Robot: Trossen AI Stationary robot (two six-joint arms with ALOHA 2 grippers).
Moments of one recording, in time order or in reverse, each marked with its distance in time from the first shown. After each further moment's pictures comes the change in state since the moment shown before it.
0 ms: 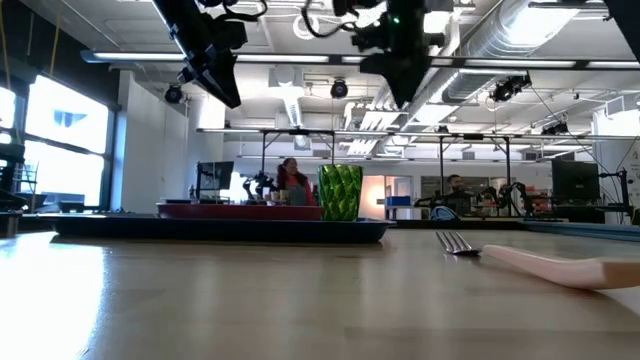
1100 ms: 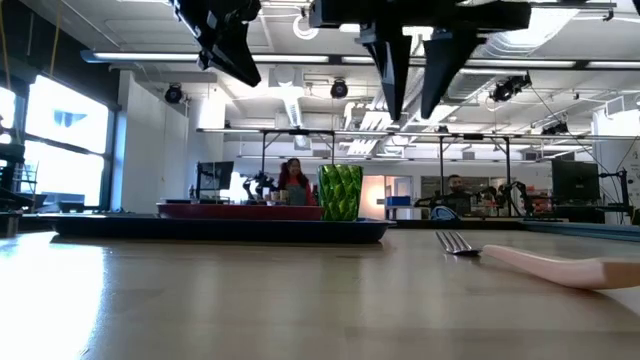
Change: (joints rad) left arm -0.224 0.000 0.000 0.088 -0.003 0.014; right arm 0.528 0.252 0.083 0.015 -0.264 1.136
